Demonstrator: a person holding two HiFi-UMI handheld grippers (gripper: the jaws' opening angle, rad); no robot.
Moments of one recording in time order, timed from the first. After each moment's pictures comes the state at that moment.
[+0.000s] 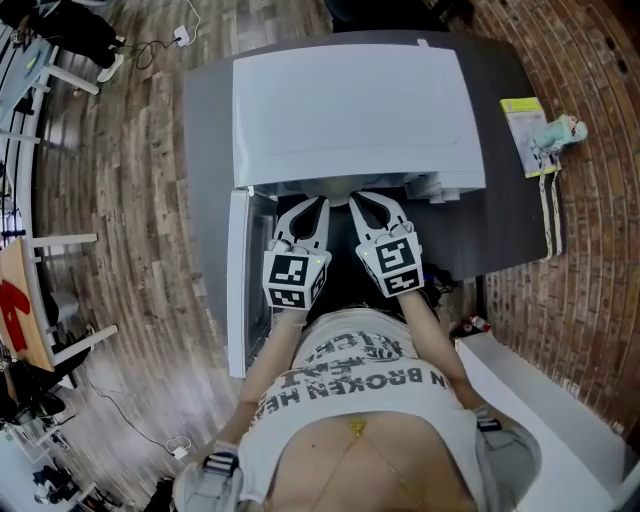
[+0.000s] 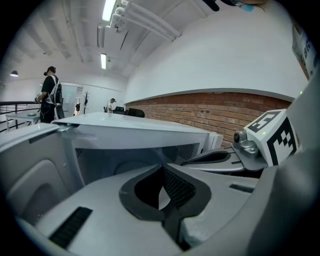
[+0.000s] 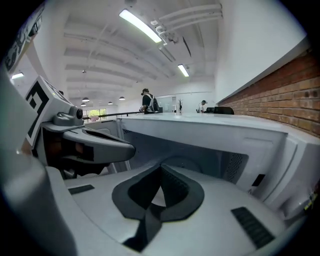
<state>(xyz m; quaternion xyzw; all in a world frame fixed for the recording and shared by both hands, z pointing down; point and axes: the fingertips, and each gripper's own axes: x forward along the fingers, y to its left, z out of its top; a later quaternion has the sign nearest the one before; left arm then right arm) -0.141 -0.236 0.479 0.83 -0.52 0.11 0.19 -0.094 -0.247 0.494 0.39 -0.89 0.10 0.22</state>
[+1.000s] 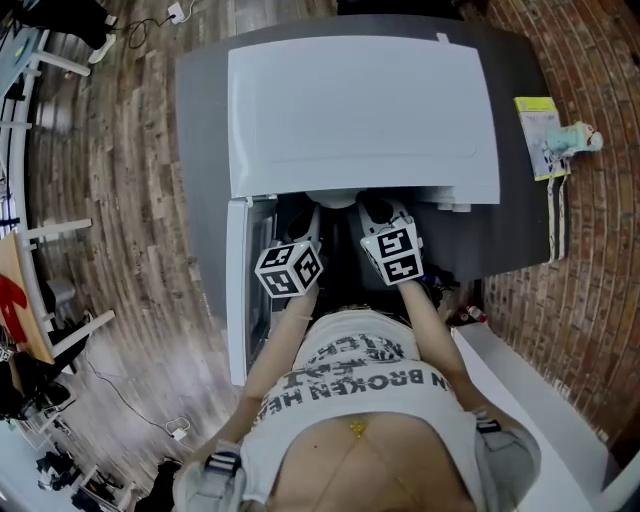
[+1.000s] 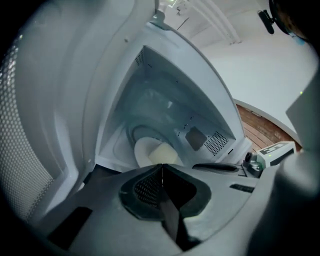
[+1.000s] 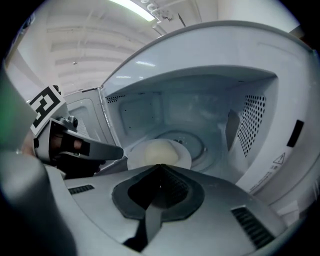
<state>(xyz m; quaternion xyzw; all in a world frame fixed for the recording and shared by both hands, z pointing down) -0.169 -0.243 0.583 0.72 -0.56 0.03 0.42 -0.084 -0.268 0.580 0.37 -0.86 0.17 0.30</state>
